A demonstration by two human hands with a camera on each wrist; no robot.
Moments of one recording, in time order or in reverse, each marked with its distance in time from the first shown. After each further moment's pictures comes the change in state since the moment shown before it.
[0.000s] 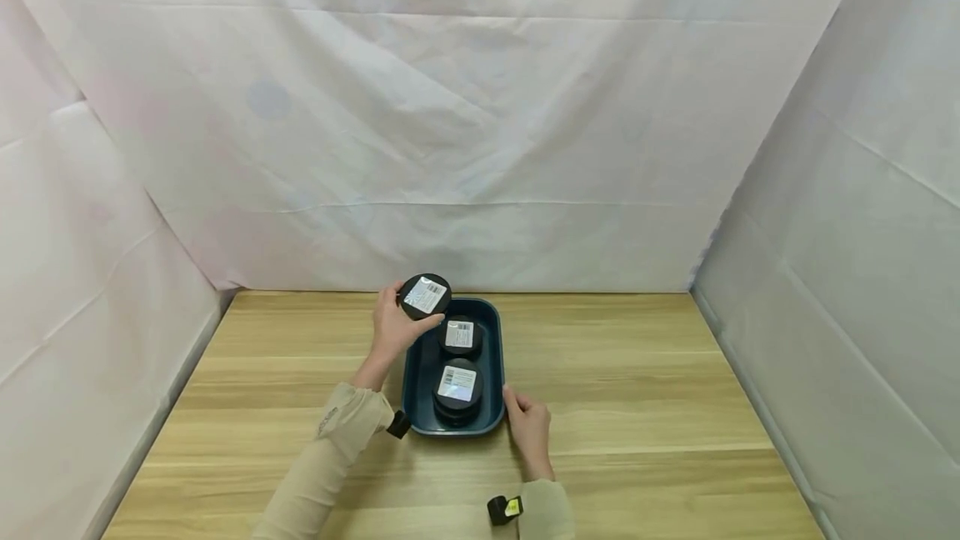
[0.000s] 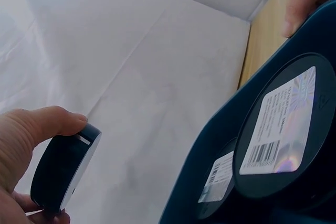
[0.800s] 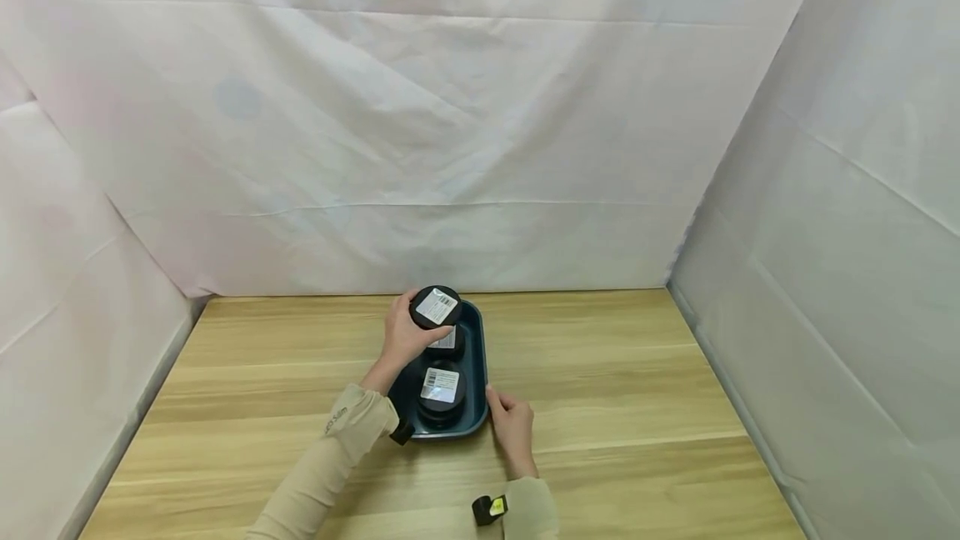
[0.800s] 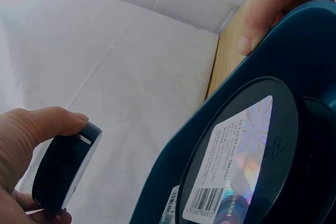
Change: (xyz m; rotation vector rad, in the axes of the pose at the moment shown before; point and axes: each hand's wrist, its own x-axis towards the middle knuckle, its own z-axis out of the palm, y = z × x) left_hand -0.006 -0.002 0.037 0.046 -0.113 0.042; right_hand 0.000 -0.002 0.002 0.008 0.012 -0.024
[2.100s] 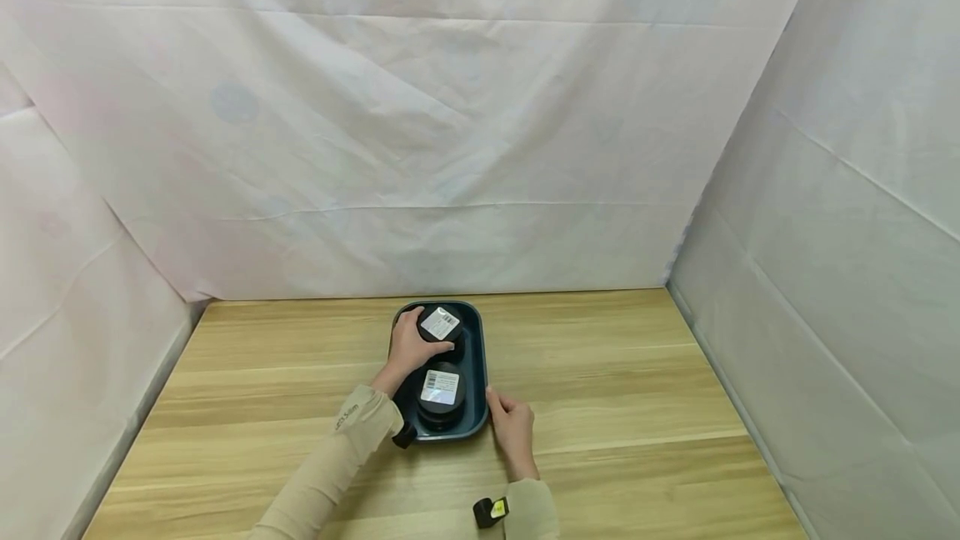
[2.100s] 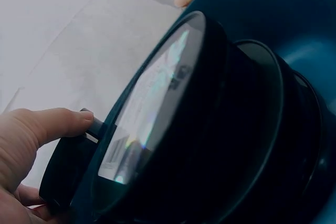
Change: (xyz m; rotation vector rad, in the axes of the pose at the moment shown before) left_hand -0.005 -0.032 0.020 0.102 -0.166 -0.119; right_hand -0.001 0.002 -0.002 -0.028 -0.005 -0.011
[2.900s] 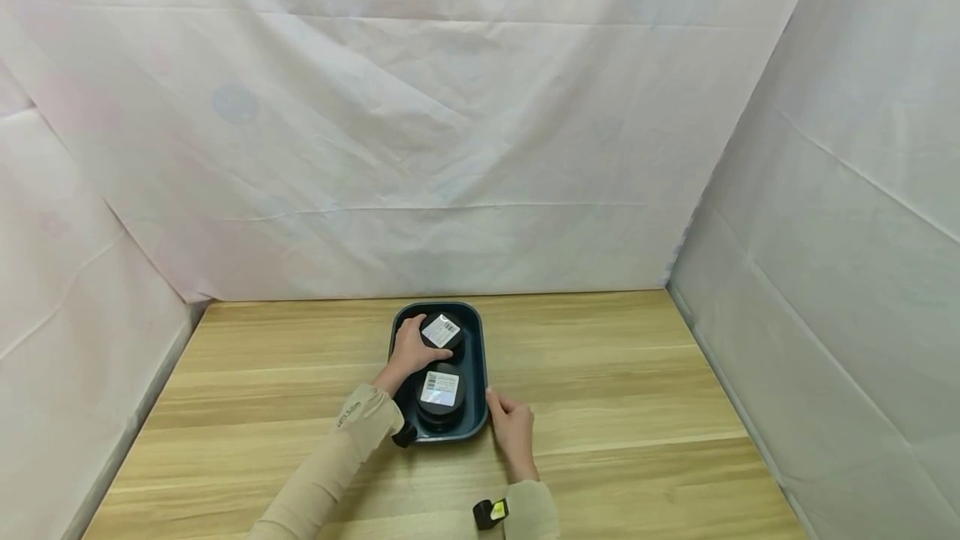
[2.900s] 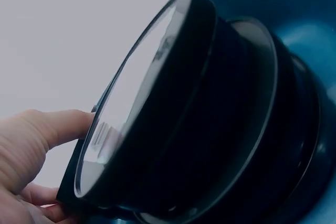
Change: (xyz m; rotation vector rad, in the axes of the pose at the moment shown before) left_hand 0.005 -0.008 0.007 0.071 -0.106 -0.079; right_hand 0.000 -0.001 0.000 0.001 -0.001 0.014
